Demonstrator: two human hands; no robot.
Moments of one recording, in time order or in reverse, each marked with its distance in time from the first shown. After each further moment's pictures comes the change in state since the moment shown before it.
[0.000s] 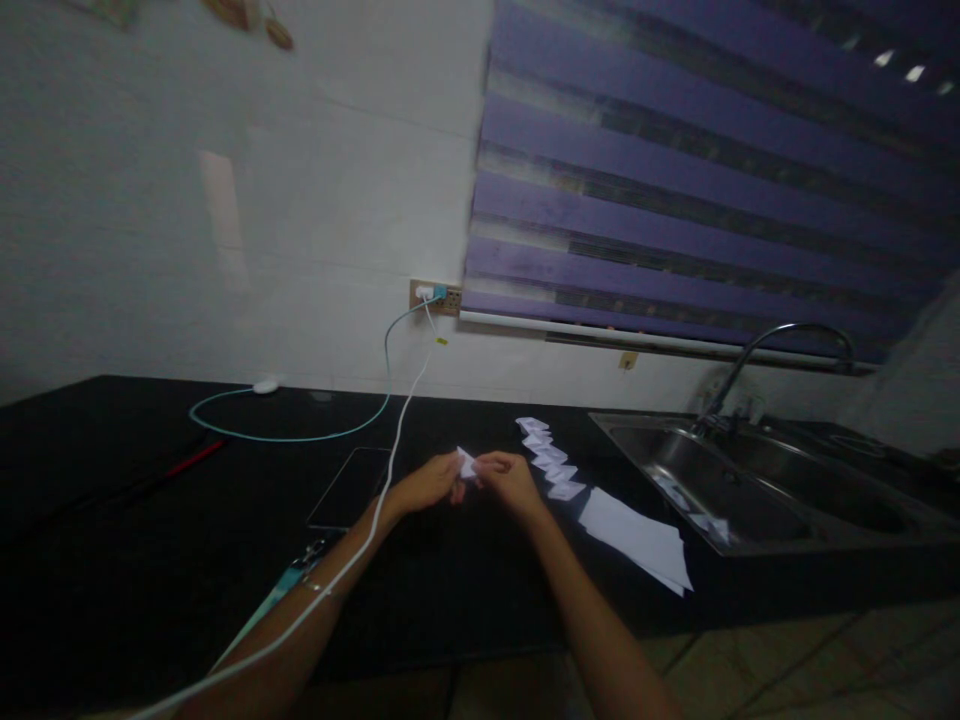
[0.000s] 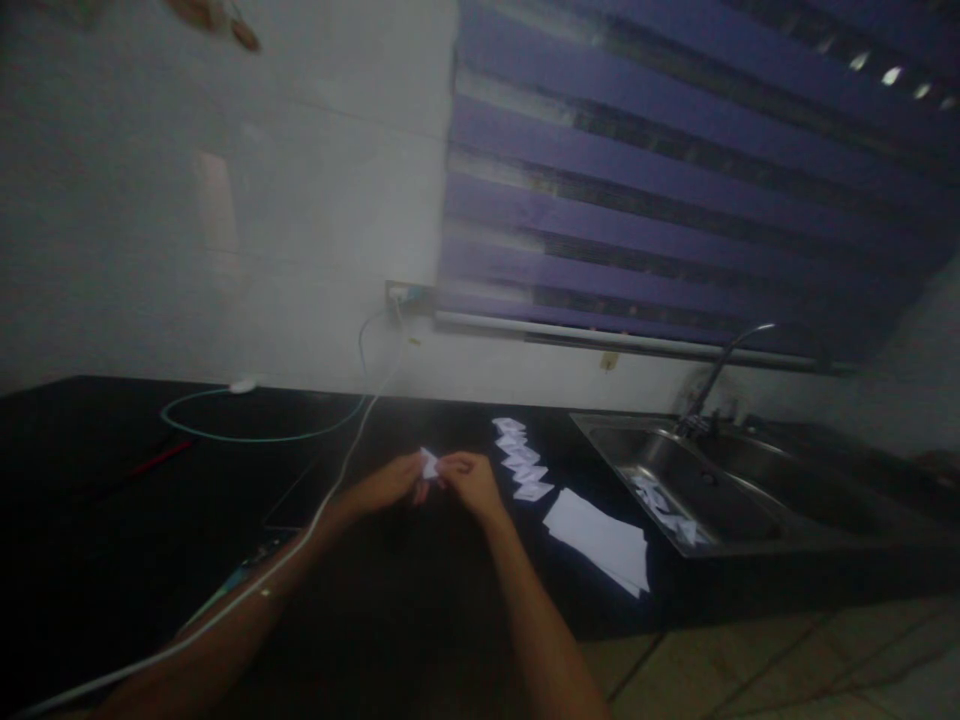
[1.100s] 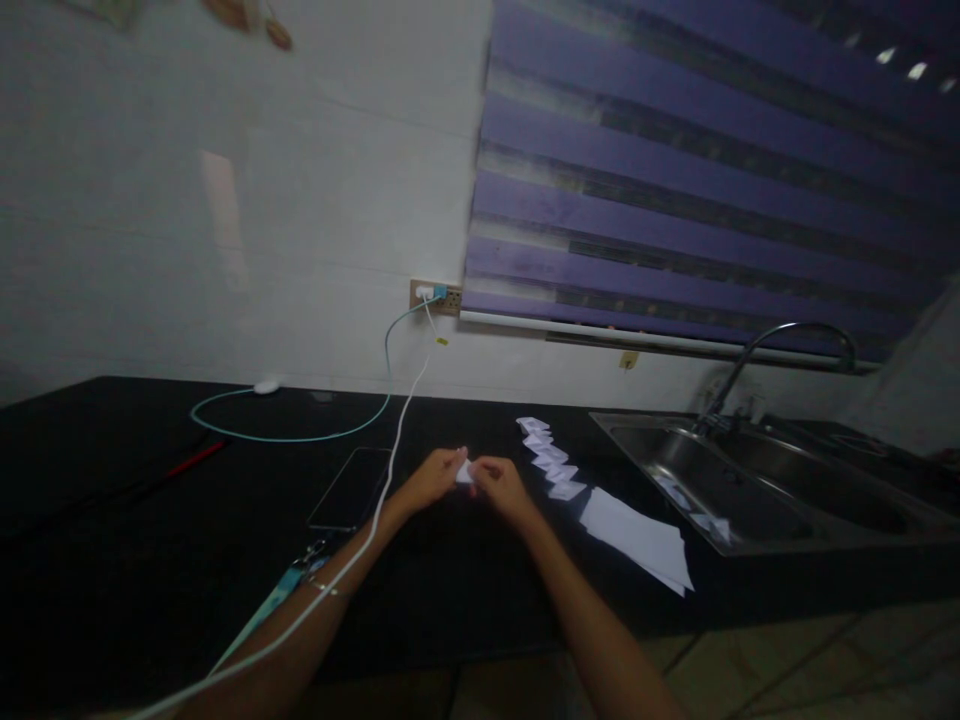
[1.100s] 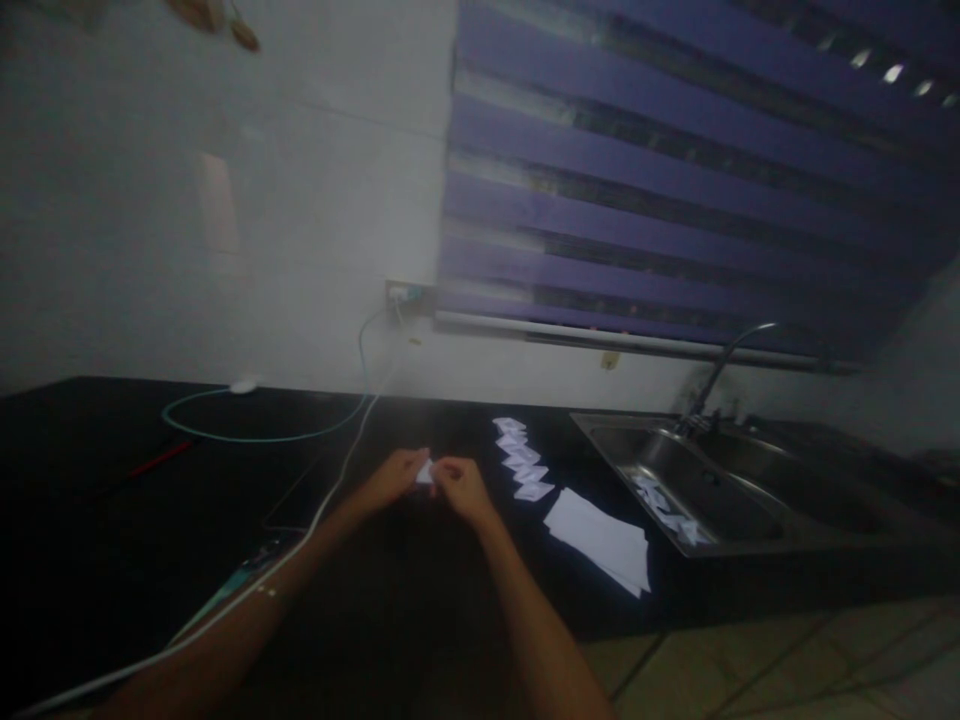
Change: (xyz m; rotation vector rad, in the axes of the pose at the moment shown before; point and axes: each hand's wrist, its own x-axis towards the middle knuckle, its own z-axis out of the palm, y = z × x) left_hand 0.007 -0.003 0.004 0.032 0.234 0.006; right_hand -0.006 -0.009 0.015 -0.063 -0.094 -0.088
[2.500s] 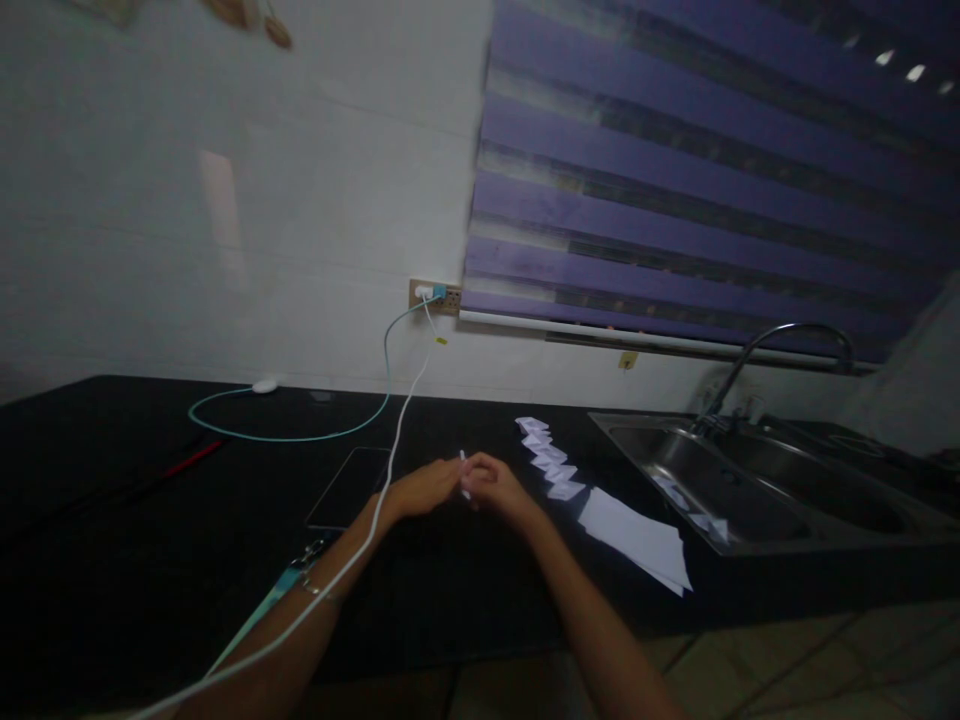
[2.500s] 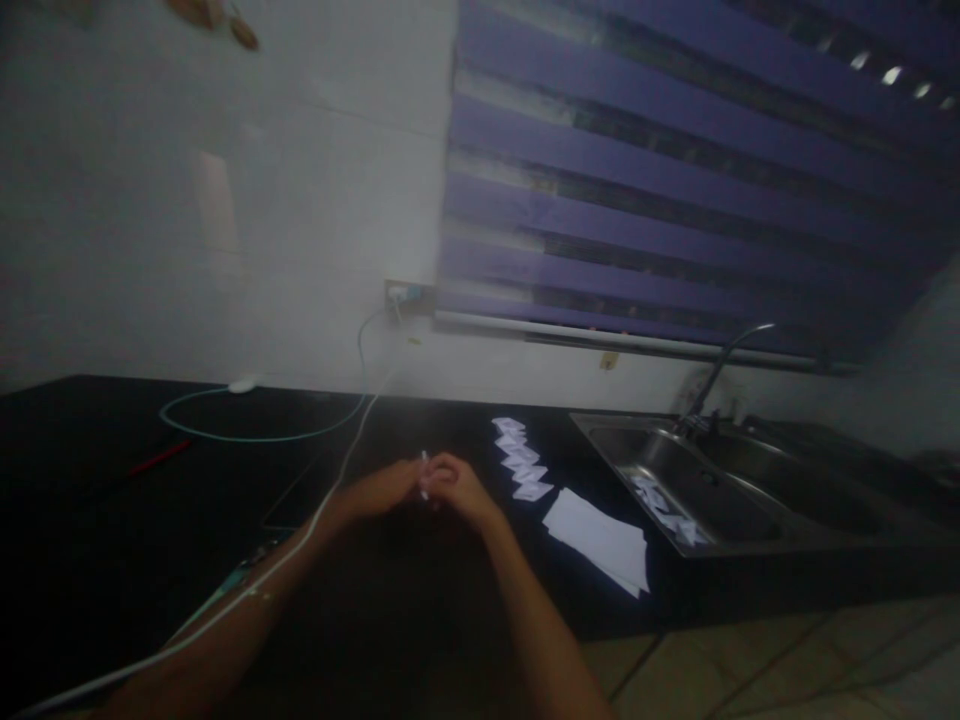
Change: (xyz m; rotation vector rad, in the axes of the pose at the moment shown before) left_hand -0.008 0.001 -0.016 0.260 -0.265 0.152; right_hand -0.004 -0.001 -0.001 0.349 -0.165 0.175
